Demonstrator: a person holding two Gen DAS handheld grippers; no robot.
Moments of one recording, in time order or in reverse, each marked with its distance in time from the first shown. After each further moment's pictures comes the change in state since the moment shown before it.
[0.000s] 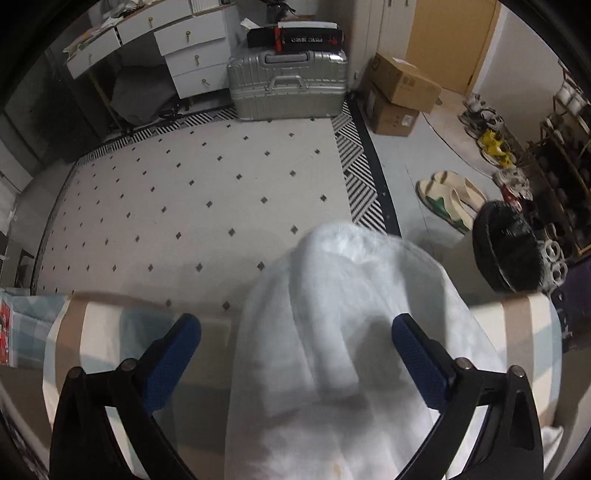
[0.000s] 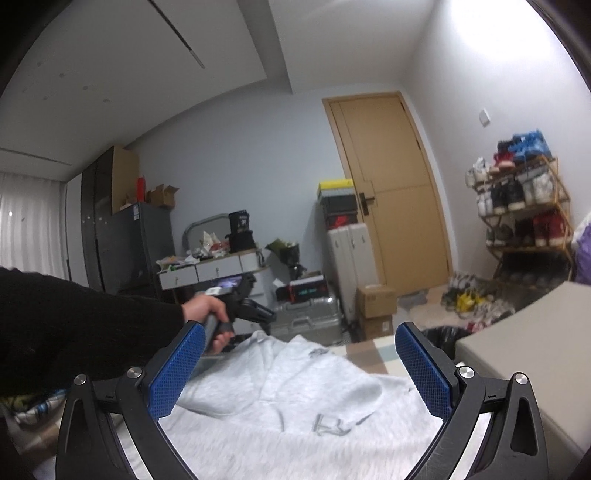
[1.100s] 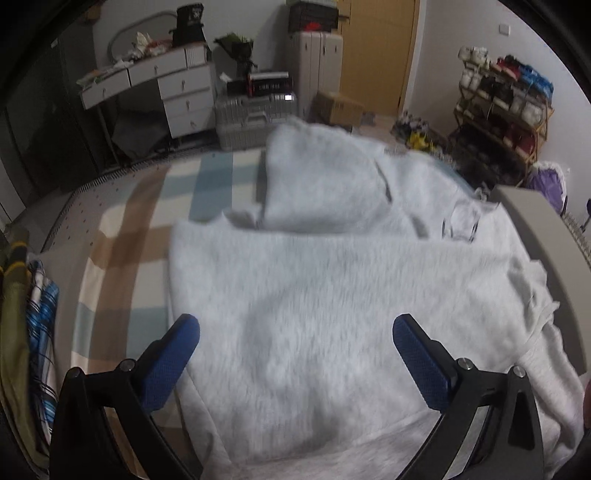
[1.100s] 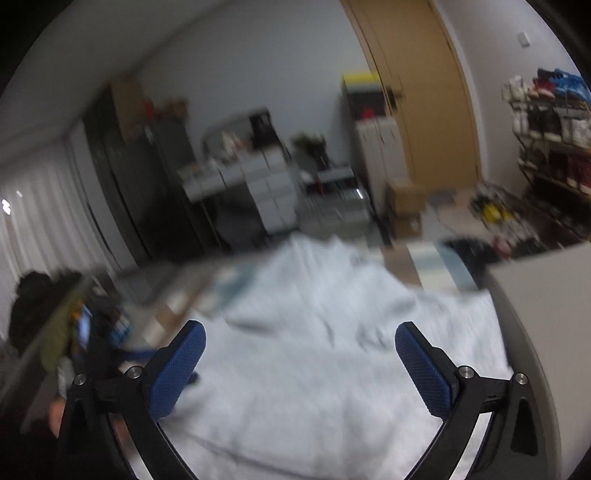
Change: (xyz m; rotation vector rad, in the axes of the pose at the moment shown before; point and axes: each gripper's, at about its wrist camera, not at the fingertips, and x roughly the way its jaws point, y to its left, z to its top) left arm -0.209 0.045 -0.309 0.129 -0.263 -0.137; right arm 0.038 0.005 0.030 0.049 0.435 0.134
